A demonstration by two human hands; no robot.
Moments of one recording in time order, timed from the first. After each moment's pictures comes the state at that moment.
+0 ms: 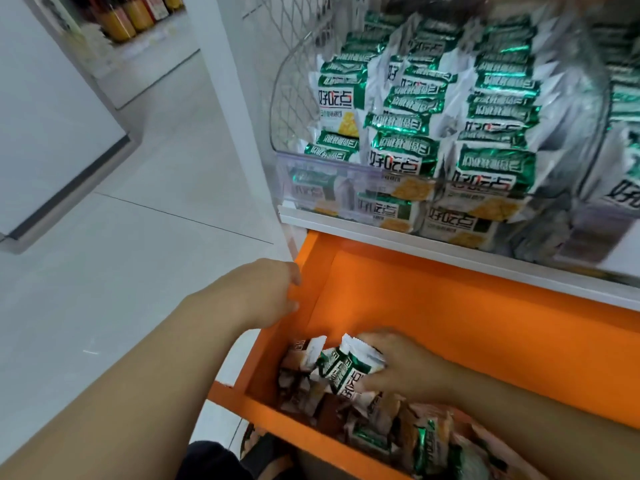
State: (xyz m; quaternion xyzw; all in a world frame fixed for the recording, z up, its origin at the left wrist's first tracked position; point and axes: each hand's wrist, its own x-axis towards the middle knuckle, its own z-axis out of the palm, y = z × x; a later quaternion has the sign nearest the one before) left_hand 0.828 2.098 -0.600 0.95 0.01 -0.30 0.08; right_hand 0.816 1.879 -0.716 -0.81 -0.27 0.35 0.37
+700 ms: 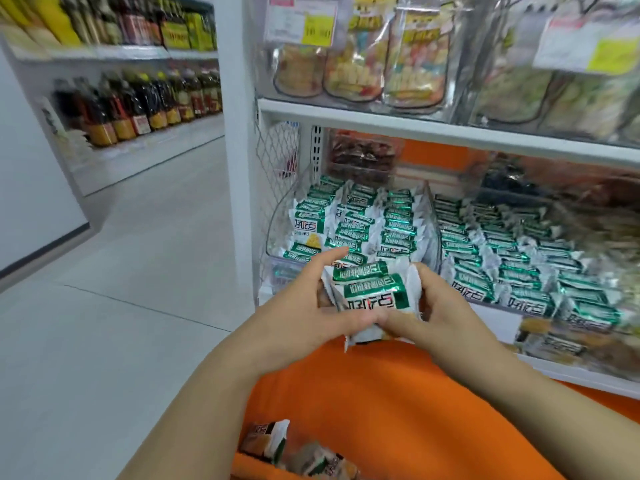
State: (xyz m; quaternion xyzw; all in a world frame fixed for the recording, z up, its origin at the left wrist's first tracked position) left_hand 0.773 2.043 -0.479 0.79 -0.12 -0.10 0.59; right_hand 0.778 1.848 -0.487 -0.83 -0.17 0.04 0.53
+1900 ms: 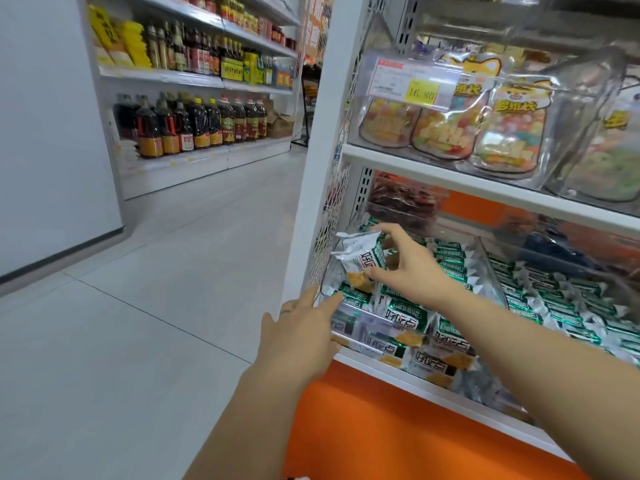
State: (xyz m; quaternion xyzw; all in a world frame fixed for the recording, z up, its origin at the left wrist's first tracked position) left_hand 0.821 2.096 -0.512 0.98 0.01 -0.02 0.19; right_hand 0.924 1.937 -0.459 -0.93 -0.24 -0.06 0.27
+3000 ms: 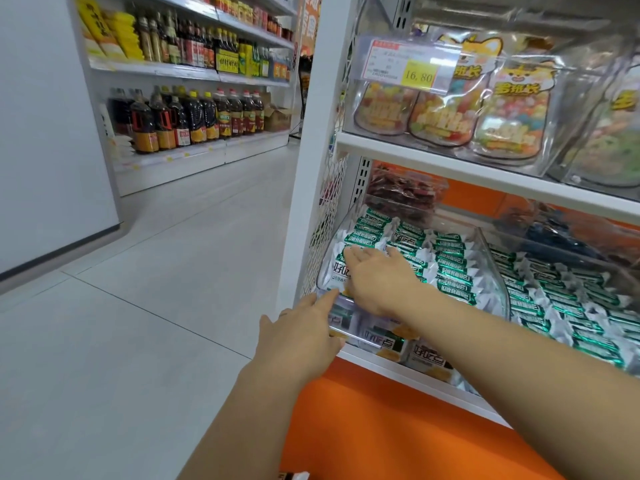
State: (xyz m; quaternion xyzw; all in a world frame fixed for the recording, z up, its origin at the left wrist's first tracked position) left_hand 0.829 2.092 -0.527 0.97 0.01 -0.03 0.23; right_hand 0.924 1.977 -0.482 -0.96 -0.23 -0.01 -0.18
